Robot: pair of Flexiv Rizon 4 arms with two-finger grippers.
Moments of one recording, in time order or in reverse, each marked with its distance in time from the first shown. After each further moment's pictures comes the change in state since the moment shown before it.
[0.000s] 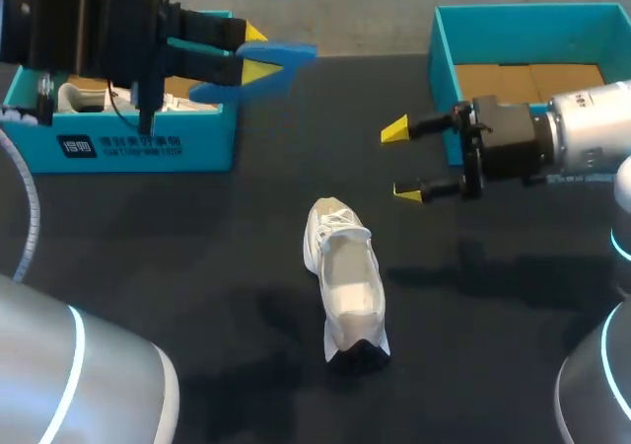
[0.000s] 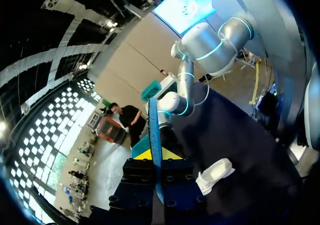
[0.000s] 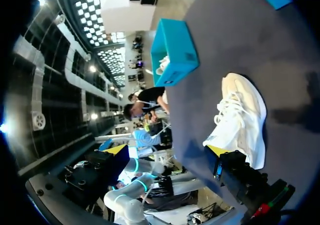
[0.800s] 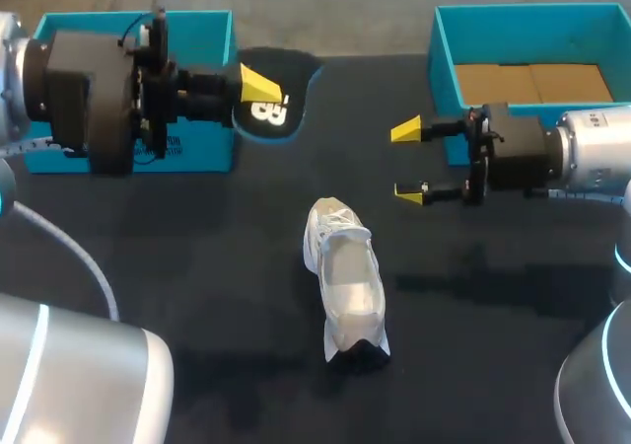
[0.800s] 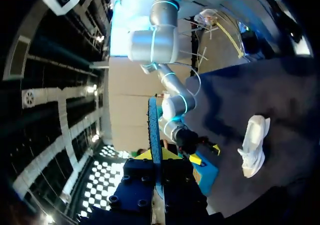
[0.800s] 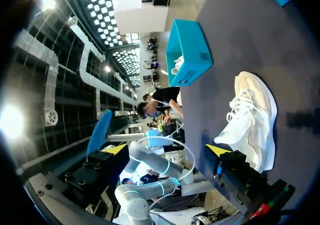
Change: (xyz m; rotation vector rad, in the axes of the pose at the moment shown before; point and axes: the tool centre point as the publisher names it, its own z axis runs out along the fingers) left arm 0.021 0.027 0.019 0.264 -0.153 0.680; right arm 0.008 -0.012 -0.007 -0.007 0.104 -0.026
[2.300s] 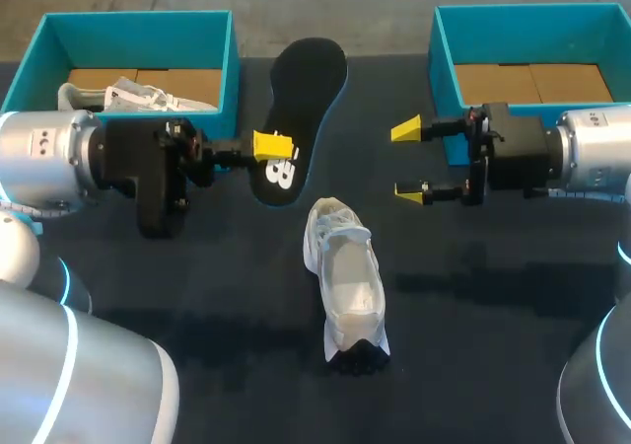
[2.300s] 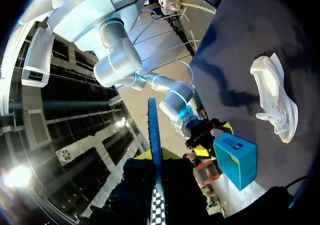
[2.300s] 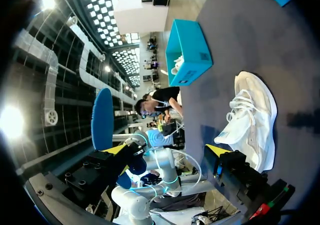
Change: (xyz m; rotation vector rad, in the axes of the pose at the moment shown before) left arm 0.079 0.027 0.026 0.069 -0.278 0.452; right arm 0.000 0.001 0.000 0.002 -0.001 0.001
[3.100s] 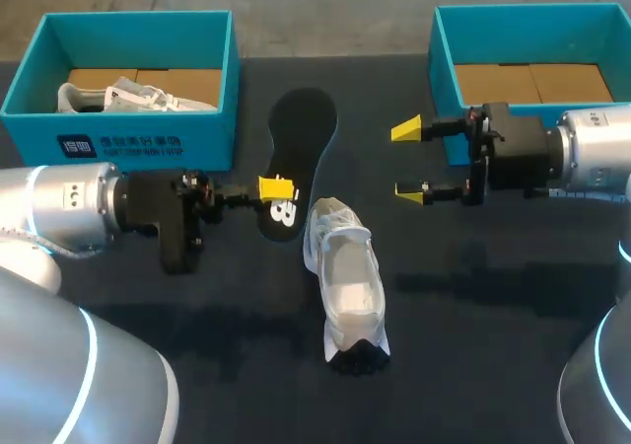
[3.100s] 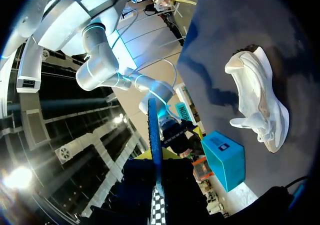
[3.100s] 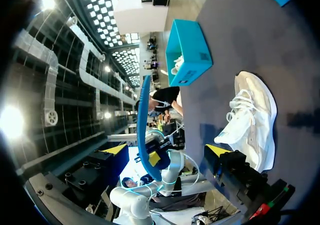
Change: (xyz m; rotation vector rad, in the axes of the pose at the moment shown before) left arm 0.089 -0.016 -0.010 -0.045 0.018 0.013; right arm 0.000 0.000 0.000 0.000 -0.001 0.001
